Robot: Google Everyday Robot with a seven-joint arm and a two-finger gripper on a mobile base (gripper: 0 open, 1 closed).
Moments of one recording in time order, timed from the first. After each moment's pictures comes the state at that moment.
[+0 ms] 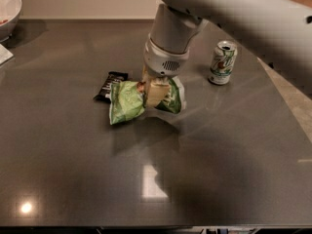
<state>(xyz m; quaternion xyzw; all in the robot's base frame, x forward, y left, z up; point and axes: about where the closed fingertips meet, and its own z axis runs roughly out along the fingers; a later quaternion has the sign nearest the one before) 0.517 0.008 0.883 -0.77 0.62 0.08 0.13</state>
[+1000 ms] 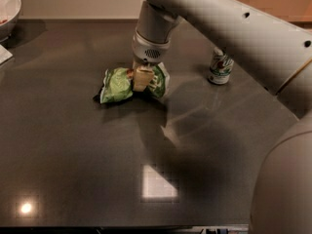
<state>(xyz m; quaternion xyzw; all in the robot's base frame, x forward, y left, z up) 0.596 0.044 0.865 -0.74 0.65 0.08 0.14</state>
